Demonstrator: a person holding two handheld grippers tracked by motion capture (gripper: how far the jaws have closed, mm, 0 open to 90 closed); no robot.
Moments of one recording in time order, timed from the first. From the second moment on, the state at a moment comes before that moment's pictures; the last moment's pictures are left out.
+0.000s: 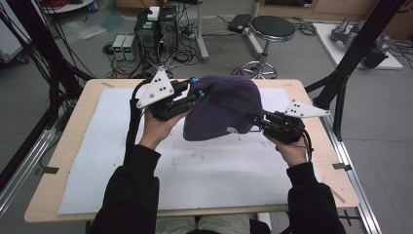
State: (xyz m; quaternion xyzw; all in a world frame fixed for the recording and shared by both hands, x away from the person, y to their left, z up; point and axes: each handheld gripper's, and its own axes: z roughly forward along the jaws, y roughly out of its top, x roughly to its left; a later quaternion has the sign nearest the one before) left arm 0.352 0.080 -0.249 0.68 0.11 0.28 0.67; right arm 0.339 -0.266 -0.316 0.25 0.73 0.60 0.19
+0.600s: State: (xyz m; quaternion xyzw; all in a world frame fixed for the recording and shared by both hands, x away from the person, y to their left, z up) left arm 0.398 0.069 -0.234 0.66 0.11 0.28 0.69; right arm 0.368 -0.266 -0.297 0.29 0.71 0.60 0.24
